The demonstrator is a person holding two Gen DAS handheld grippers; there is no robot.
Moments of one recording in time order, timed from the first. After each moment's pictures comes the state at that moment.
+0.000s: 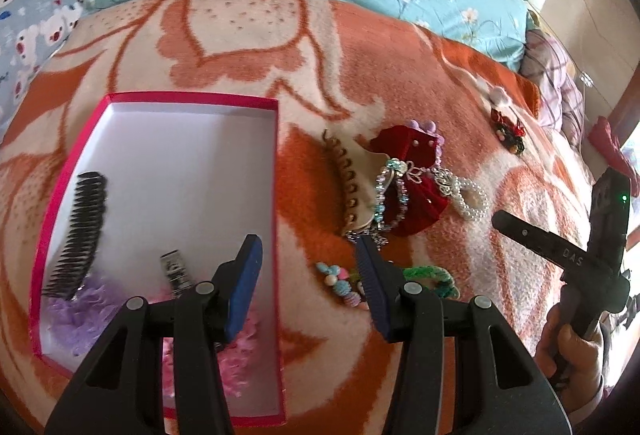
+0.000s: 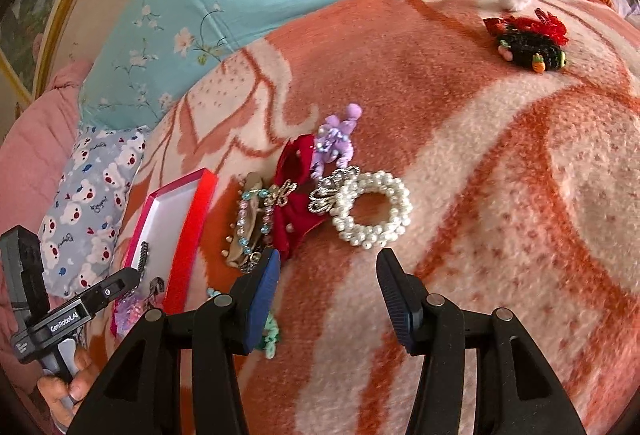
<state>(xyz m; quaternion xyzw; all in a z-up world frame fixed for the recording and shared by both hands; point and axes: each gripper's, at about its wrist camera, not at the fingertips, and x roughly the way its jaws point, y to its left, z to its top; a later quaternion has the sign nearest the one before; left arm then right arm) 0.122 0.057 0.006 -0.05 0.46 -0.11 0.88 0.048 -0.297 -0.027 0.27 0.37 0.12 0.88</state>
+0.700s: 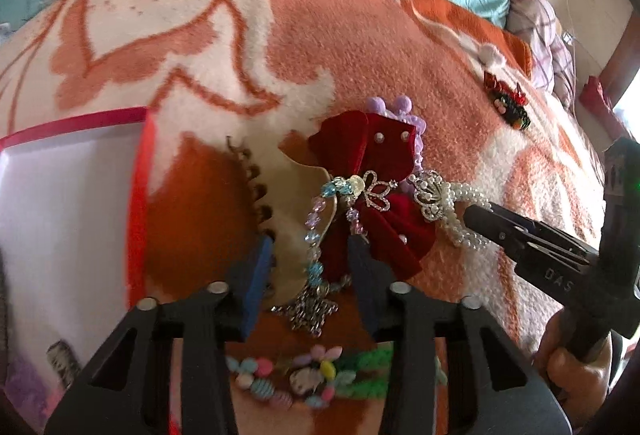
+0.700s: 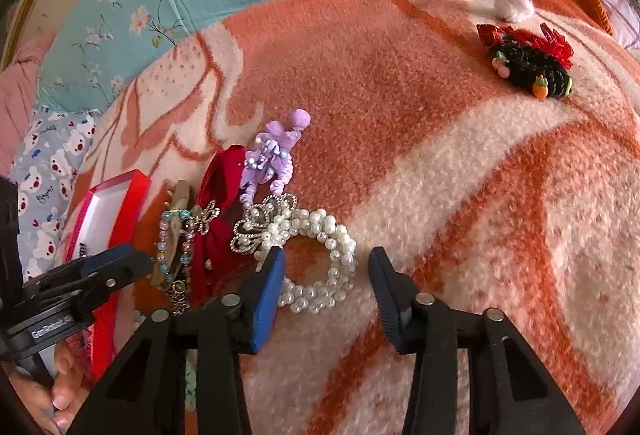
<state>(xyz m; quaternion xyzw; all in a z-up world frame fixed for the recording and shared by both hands) 0.197 -0.025 -0.042 -0.01 0.49 -0.17 0.85 0.096 -0.302 -0.045 0.20 0.40 0.06 0.89</state>
